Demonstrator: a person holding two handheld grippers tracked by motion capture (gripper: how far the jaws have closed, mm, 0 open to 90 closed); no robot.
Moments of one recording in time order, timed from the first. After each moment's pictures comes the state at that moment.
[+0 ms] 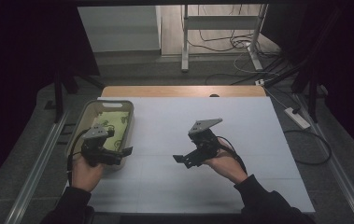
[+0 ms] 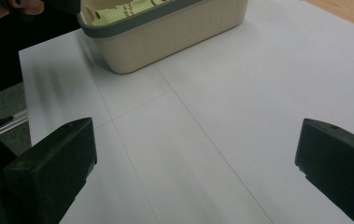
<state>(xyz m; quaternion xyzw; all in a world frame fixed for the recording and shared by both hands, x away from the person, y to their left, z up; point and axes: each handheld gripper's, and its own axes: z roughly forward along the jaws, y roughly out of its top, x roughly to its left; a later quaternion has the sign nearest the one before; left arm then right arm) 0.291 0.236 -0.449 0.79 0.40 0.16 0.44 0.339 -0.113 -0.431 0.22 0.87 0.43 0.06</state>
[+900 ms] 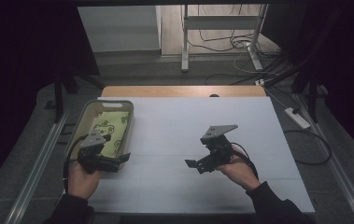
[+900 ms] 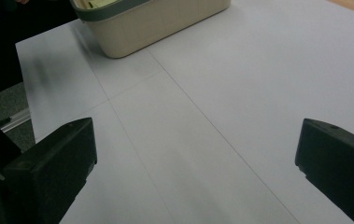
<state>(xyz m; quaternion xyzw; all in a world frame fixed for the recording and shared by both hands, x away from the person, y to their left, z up) 0.271 0.237 -0.449 0.80 0.39 0.19 0.42 0.325 -0.148 -0.435 0.24 0.87 0.43 0.06</state>
